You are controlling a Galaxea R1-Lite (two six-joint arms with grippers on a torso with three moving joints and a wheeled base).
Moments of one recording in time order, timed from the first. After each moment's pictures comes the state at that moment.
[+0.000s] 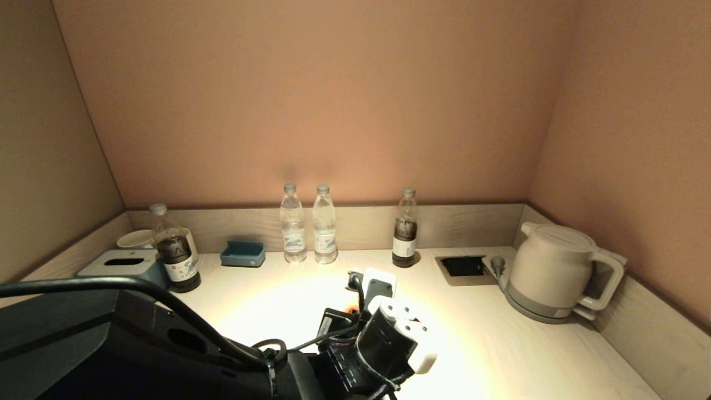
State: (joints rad) left arm -1.08 2.23 -1.24 -0.43 0.92 -0.24; right arm -0.02 0.00 0.00 0.00 -0.01 0.03
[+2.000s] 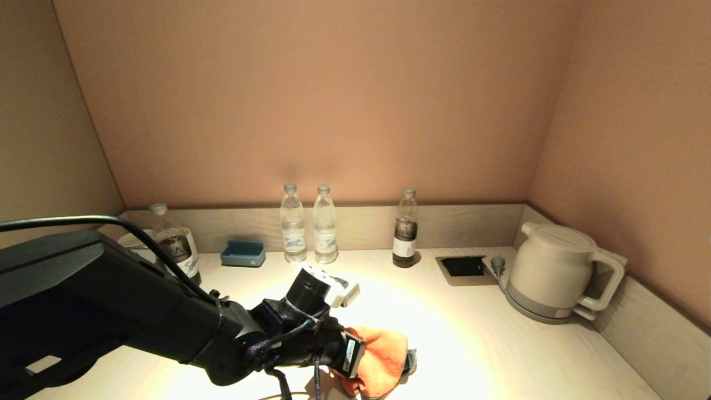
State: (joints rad) left arm -0.79 2.20 -1.10 -0.35 -0.08 -0.23; right arm -0.02 0.00 0.00 0.00 -0.01 0.03
